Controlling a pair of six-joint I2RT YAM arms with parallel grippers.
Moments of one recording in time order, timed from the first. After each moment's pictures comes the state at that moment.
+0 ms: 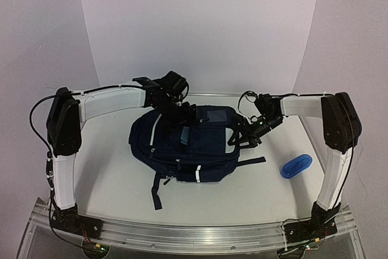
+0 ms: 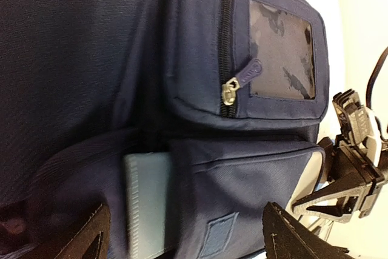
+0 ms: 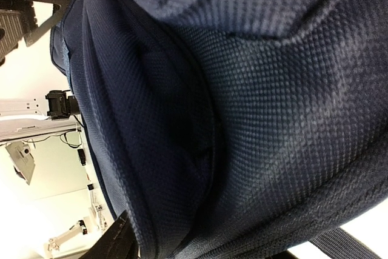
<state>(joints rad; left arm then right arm) -0.80 2.02 1.76 -0.70 0.13 -0.88 0.34 1.98 1.37 -0.77 -0.92 0.02</state>
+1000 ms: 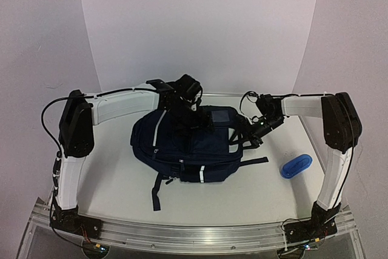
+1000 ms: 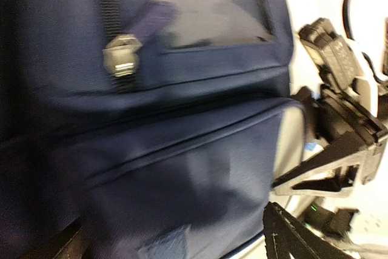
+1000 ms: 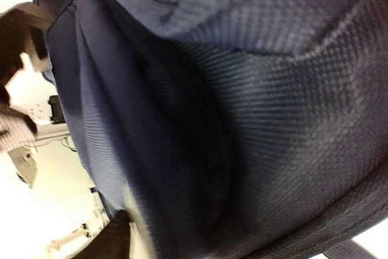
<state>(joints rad) -0.86 2.14 1.91 -0.72 0.23 -0.76 0.33 1.98 1.37 -0.77 -0.90 0.03</state>
